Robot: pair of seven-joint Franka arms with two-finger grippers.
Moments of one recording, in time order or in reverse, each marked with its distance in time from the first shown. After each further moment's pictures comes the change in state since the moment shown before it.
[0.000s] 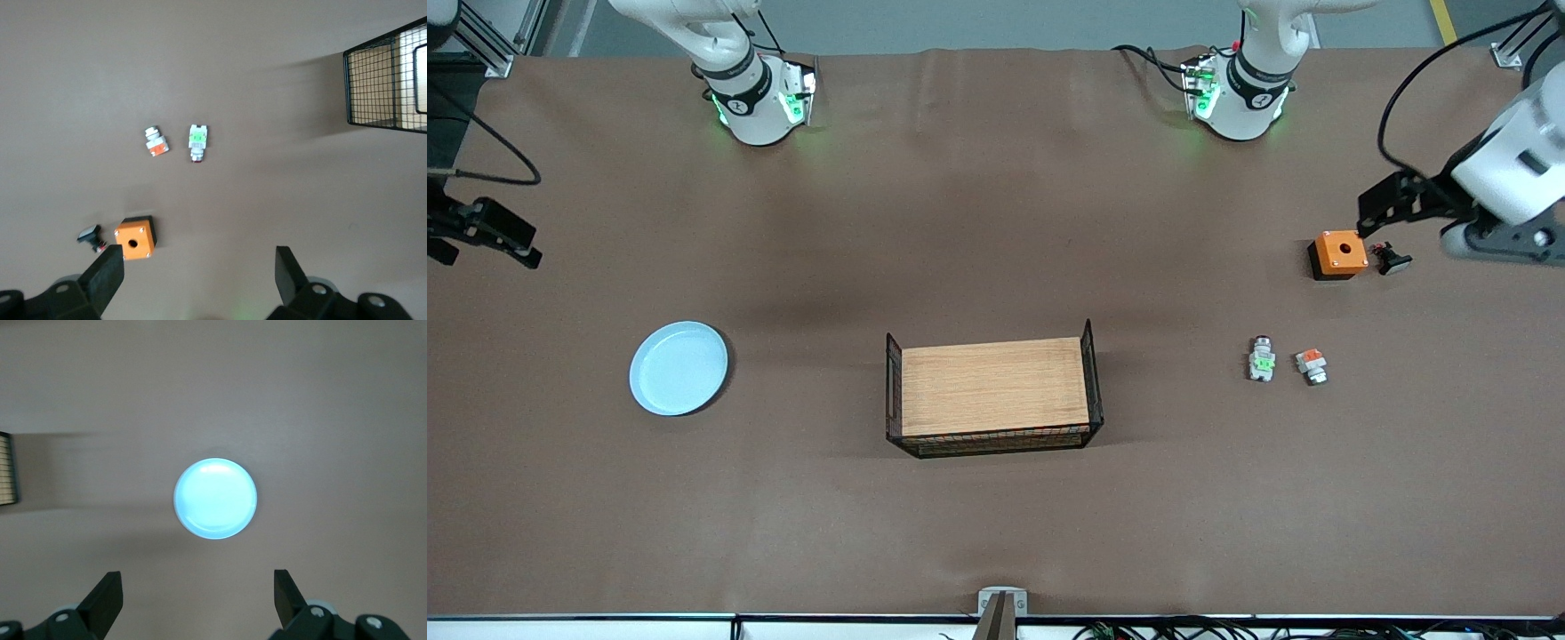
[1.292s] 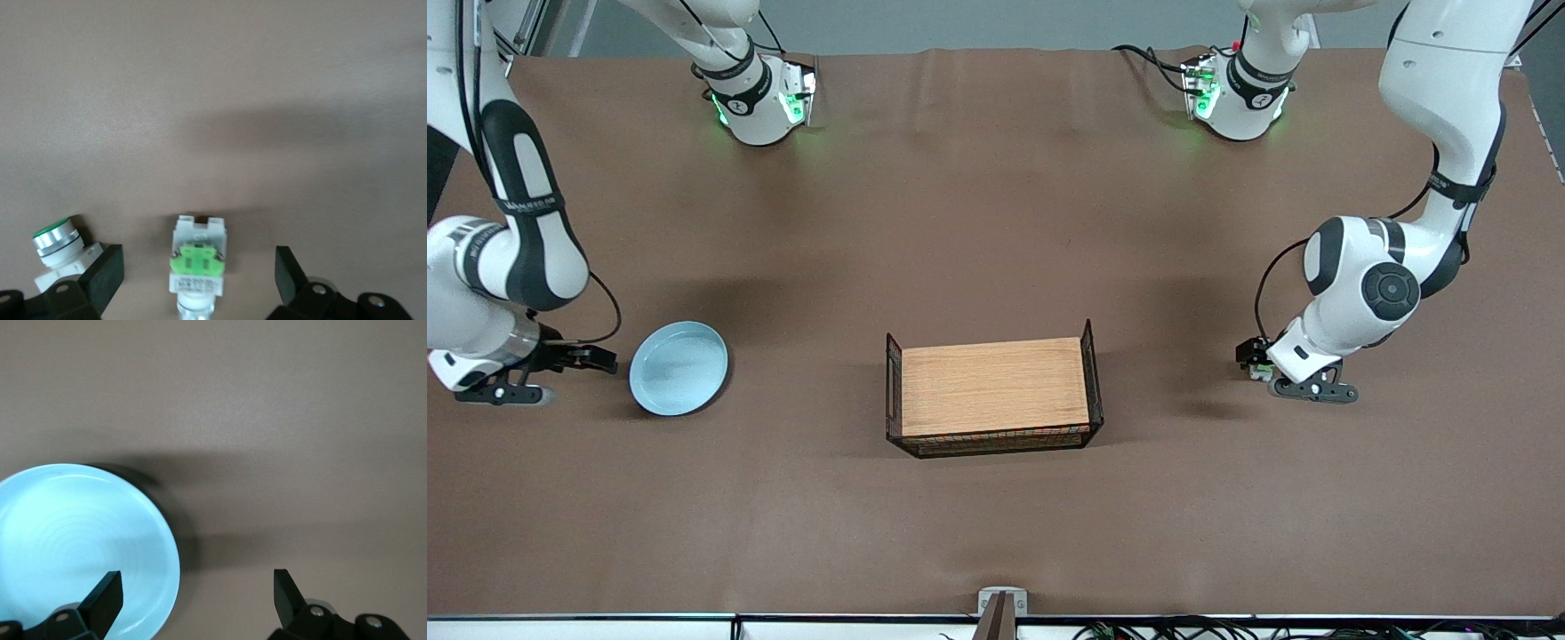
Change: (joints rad) left arm 0.061 0.367 0.005 -0.569 0.097 1.006 0.001; right arm -0.194 0.496 -0.006 -0.258 0.001 0.663 -0.163
